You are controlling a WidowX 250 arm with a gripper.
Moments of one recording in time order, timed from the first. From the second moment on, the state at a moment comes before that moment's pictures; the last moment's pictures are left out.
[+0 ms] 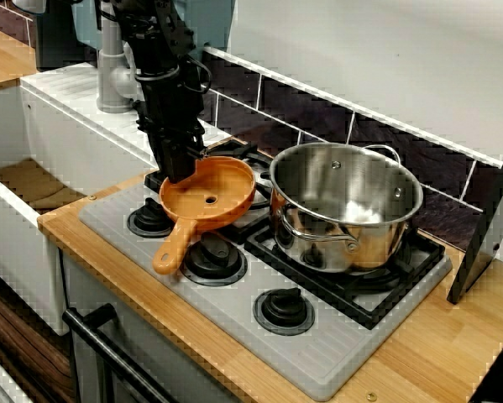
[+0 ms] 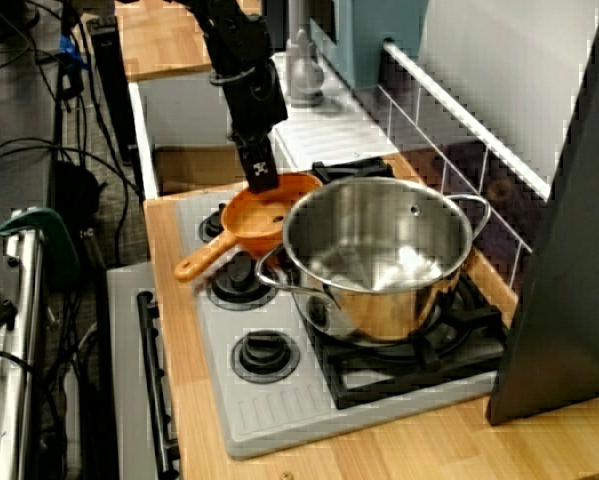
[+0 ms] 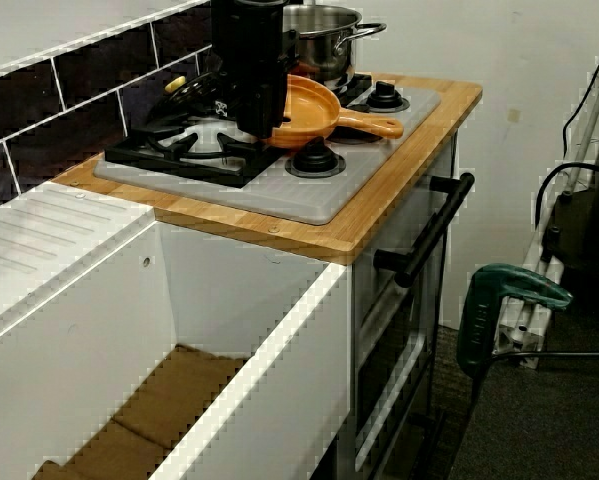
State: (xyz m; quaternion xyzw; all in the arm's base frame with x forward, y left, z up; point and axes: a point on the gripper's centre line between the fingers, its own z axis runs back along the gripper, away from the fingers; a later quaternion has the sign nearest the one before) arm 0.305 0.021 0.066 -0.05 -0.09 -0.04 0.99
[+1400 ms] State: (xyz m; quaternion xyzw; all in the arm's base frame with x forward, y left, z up) arm 0.328 0.026 0.139 -0.07 -0.07 -0.05 0.99
